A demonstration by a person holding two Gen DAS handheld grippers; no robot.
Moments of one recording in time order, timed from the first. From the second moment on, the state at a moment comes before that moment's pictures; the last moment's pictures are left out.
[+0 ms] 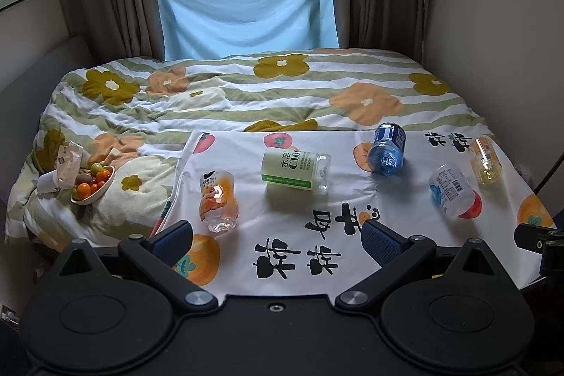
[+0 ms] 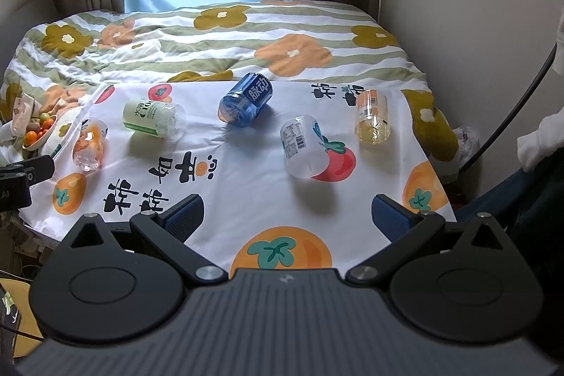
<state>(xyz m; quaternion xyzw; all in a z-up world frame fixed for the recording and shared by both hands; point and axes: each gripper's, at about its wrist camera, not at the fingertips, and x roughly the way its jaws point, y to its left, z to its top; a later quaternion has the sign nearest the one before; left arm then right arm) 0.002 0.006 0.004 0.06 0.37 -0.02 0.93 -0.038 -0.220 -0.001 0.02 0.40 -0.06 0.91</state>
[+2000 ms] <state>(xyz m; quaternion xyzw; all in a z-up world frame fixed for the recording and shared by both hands) 0.029 0.017 0.004 0.05 0.39 0.01 0.92 -0.028 -0.208 0.003 0.02 0.41 -0.05 0.91</state>
